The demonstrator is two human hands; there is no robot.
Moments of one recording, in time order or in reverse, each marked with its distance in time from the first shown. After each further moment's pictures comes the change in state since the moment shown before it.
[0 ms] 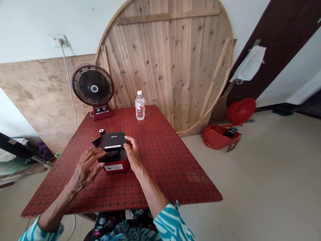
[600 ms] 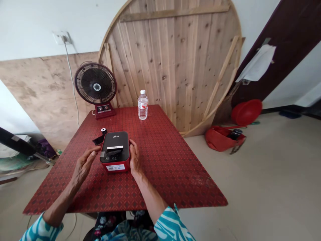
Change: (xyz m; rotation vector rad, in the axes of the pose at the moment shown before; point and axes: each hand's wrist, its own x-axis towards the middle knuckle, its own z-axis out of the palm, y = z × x) left_hand -0.013 -0.022 0.018 -0.548 0.087 -0.598; right_hand -0.008 0.022 -0.003 -0.020 0.083 -0.009
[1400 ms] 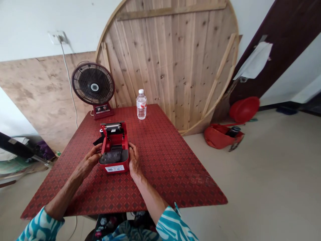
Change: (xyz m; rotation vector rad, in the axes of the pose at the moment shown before) left_hand 0.022 -0.010 0.013 -0.548 -0.154 -0.440; right_hand -0.006 0.015 -0.005 0.045 0.011 0.093
